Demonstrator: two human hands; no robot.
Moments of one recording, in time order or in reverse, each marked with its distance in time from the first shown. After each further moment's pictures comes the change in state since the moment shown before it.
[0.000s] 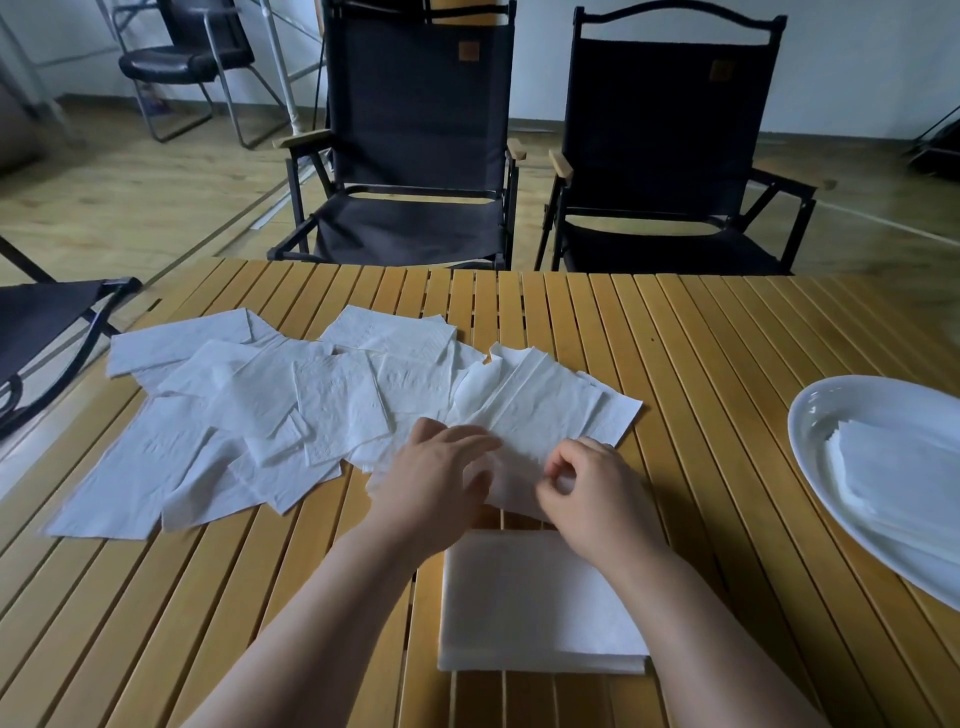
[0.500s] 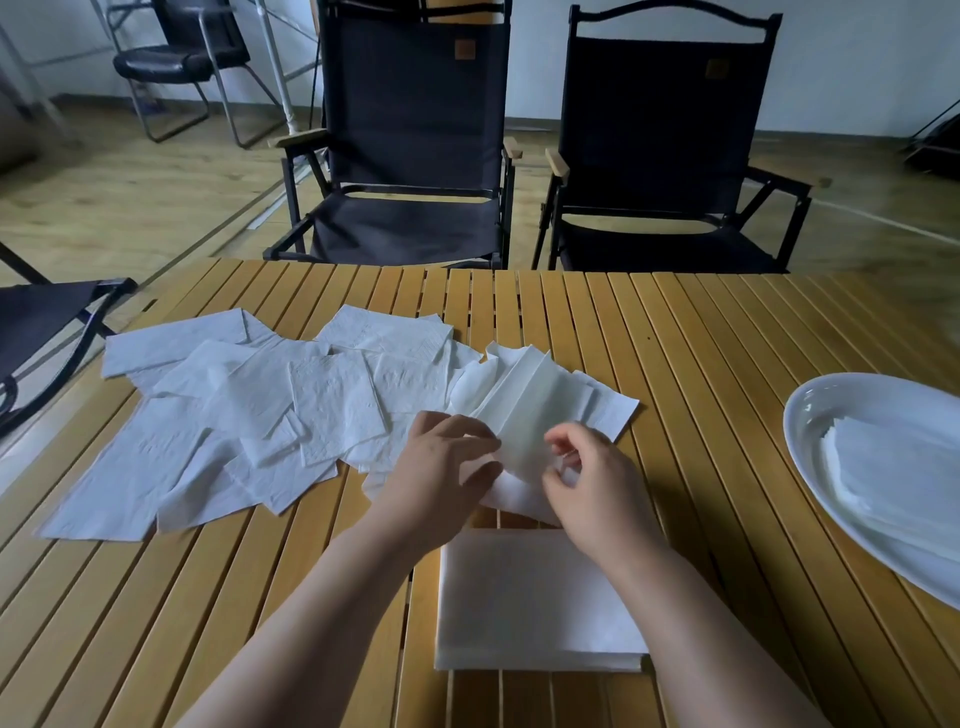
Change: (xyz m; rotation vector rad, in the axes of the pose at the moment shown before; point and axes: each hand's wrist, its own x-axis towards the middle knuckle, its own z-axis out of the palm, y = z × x) left_hand 0.002 0.003 -0.001 -0.109 0.074 0.069; right_hand 0.002 0.006 0.002 0.121 0.056 0.024
